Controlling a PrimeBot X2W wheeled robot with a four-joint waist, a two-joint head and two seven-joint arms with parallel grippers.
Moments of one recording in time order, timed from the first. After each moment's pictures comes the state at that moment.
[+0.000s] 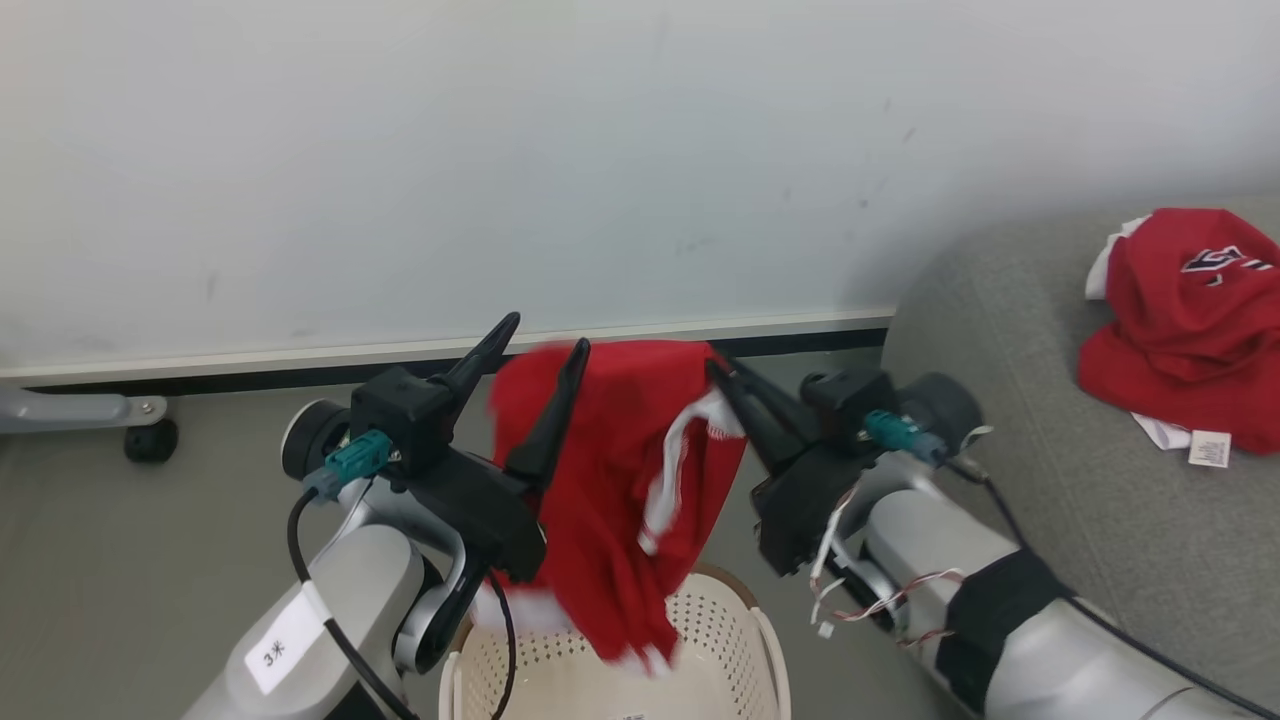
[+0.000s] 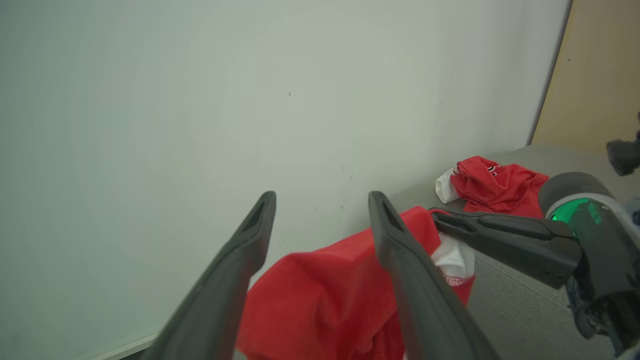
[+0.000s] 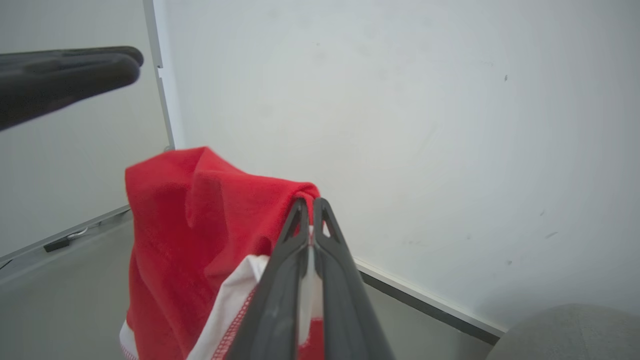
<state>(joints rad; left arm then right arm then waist) -0.62 0.25 -0.72 0.41 -0.67 -0.01 -0.22 -0.79 -0.11 0.97 0.74 0.56 0.01 -0.26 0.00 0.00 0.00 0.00</state>
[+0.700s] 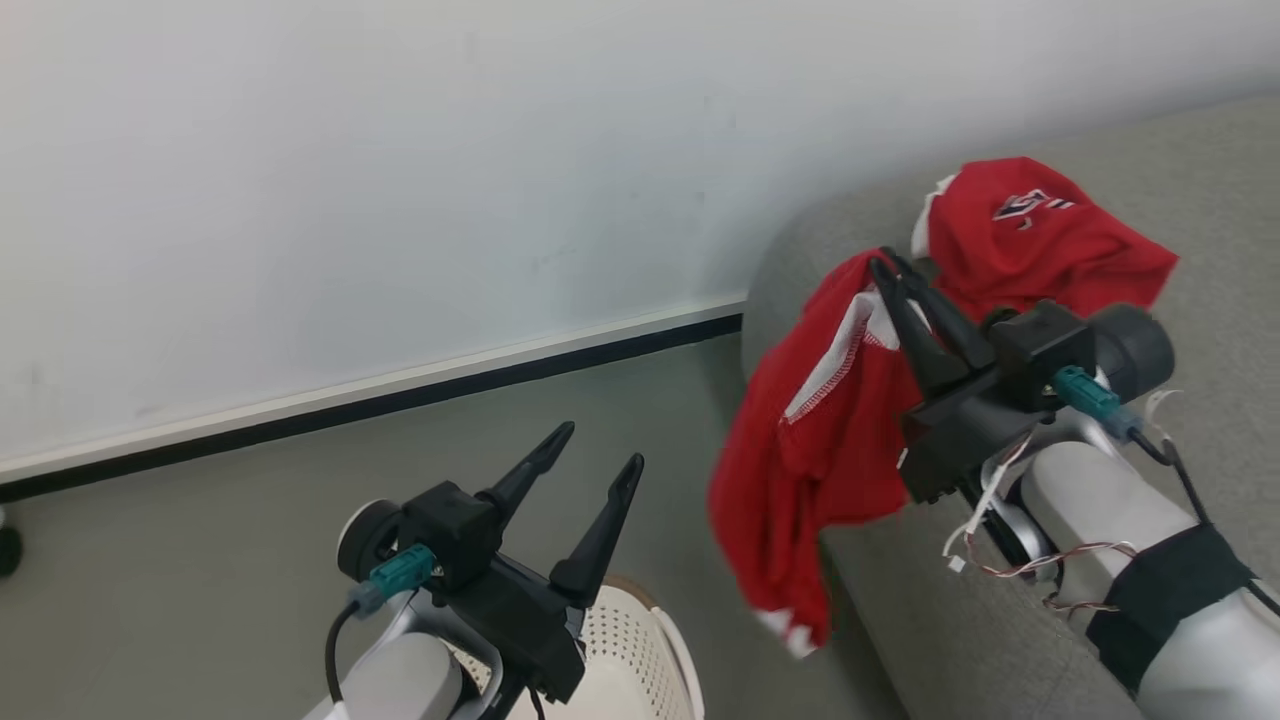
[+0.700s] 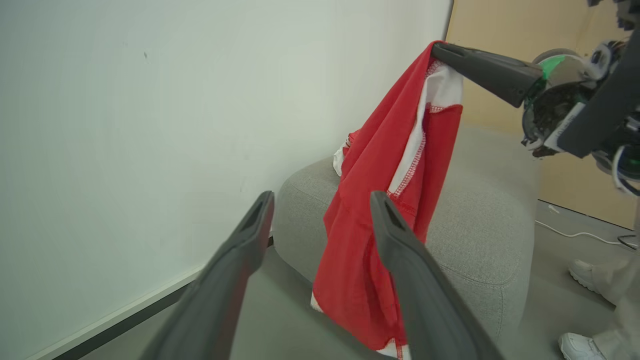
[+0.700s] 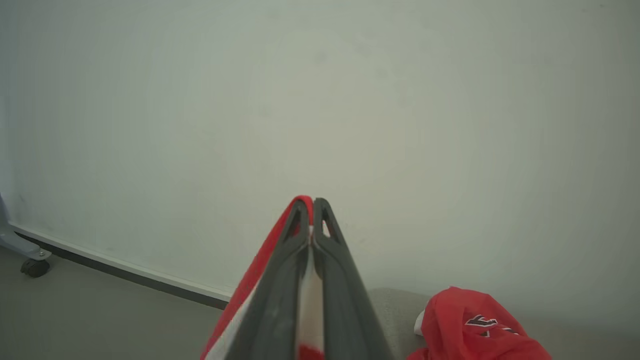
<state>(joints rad) -0.45 0.26 -0.76 0.31 -0.67 -0.02 -0.24 -0.74 -0.36 0.80 0.45 0.49 -0.09 -0.26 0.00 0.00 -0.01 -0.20</state>
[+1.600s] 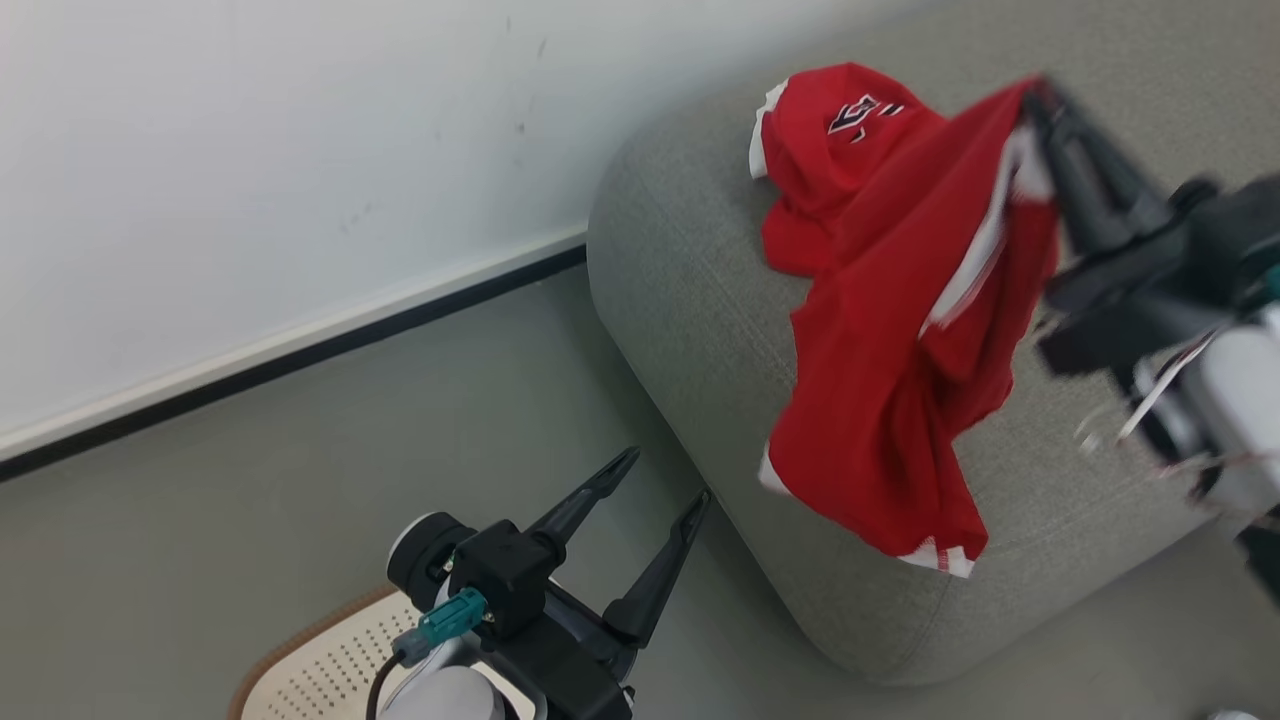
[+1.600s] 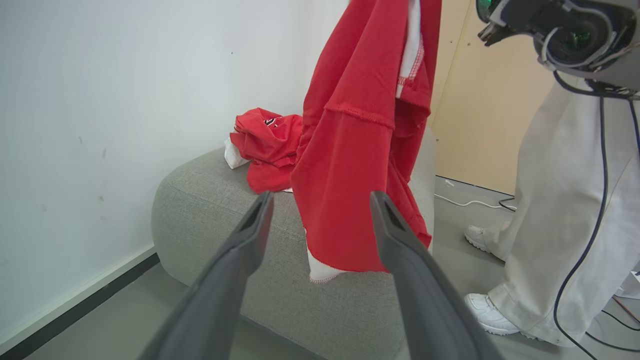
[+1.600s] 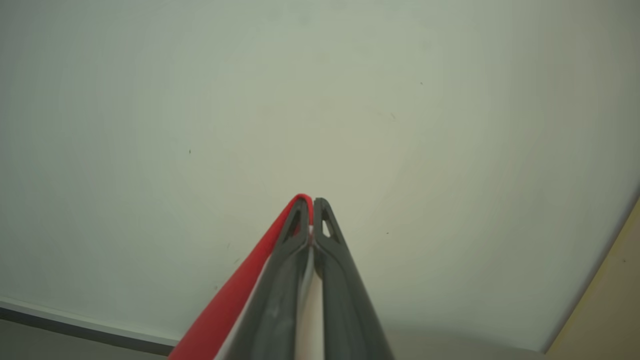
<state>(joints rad) -0.41 0.25 -0.82 0.19 -0.60 -0.01 -0.24 -0.78 -0.53 0.66 0.24 0.44 -0.08 -0.26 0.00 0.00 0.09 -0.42</state>
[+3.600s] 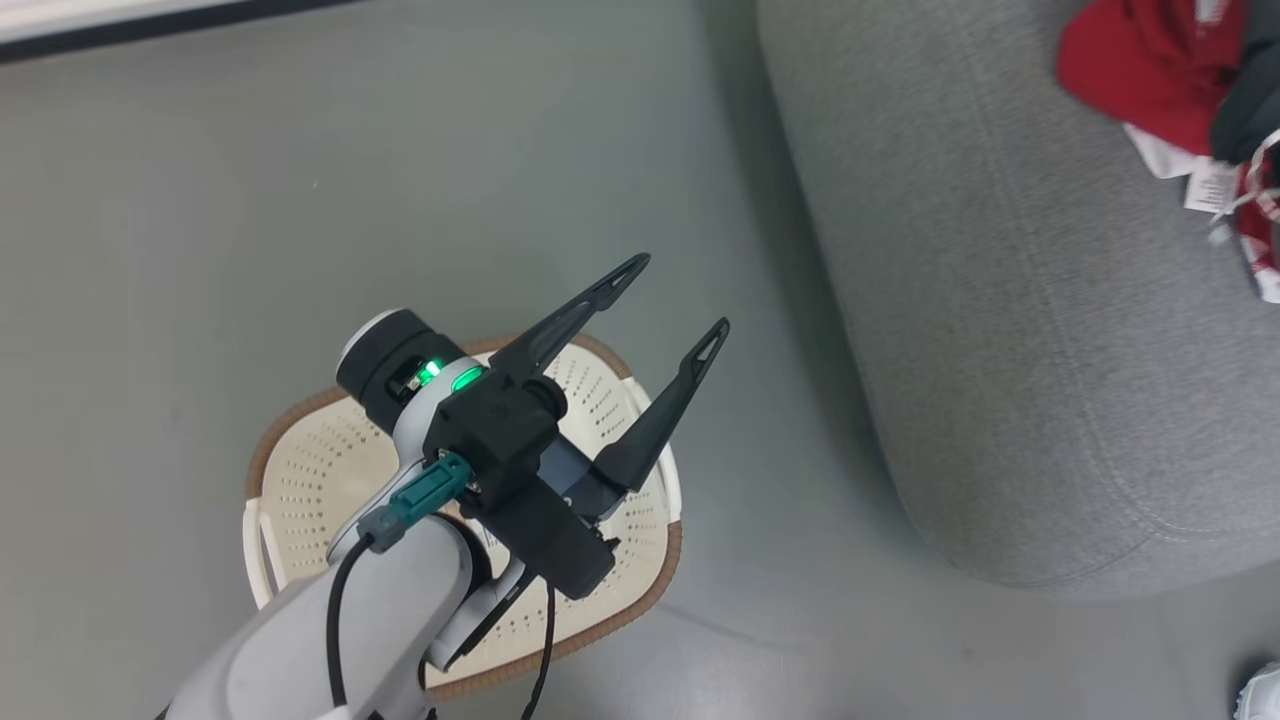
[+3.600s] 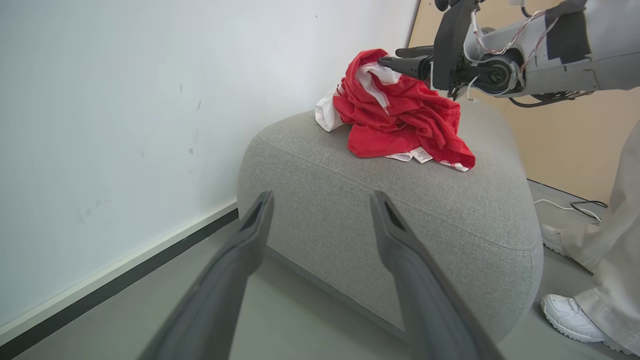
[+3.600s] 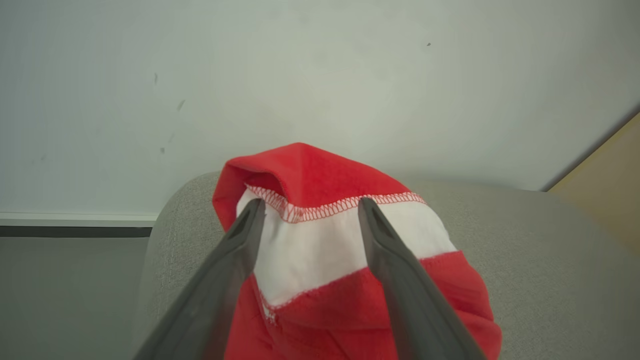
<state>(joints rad) -0.67 0.32 -0.79 0.04 -0.49 -0.01 -0.14 -1.26 -0.41 0.53 1.07 0.43 -0.03 -0.23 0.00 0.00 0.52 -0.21</state>
